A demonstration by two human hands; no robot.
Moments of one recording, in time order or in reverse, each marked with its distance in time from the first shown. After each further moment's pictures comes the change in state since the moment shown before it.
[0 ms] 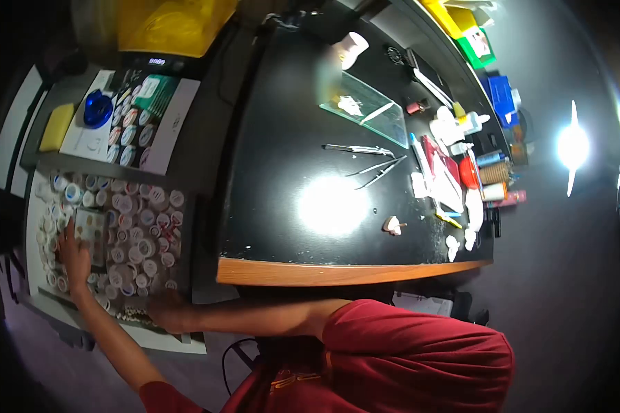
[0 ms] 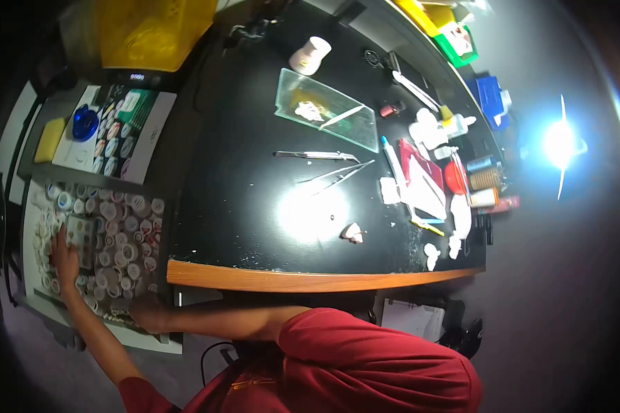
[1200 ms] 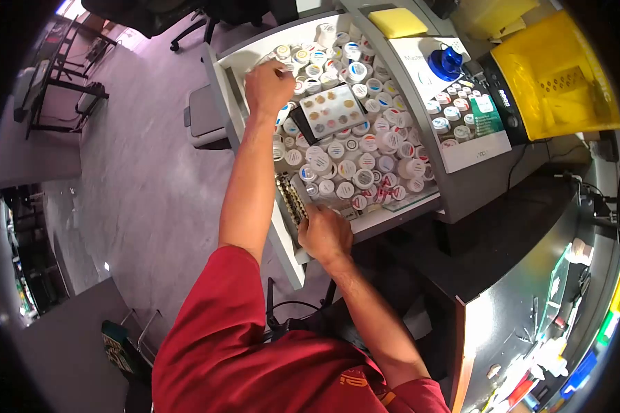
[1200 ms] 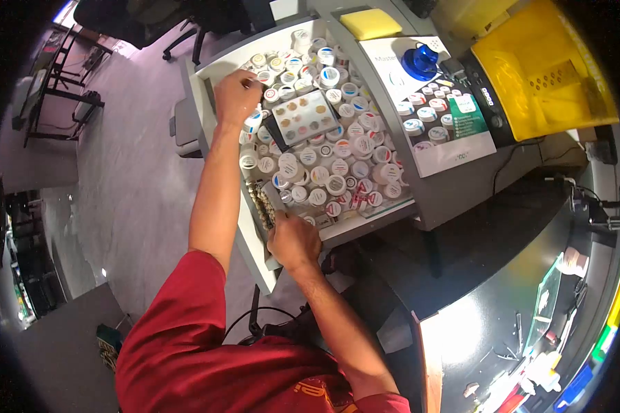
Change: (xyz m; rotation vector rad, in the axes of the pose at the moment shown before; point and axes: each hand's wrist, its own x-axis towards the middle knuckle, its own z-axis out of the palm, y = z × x) left_hand -0.048 -0.013 -0.062 -0.298 0.722 -0.497; right_hand -0.017 -0.016 -0.026 -0.089 -0.002 -0.137
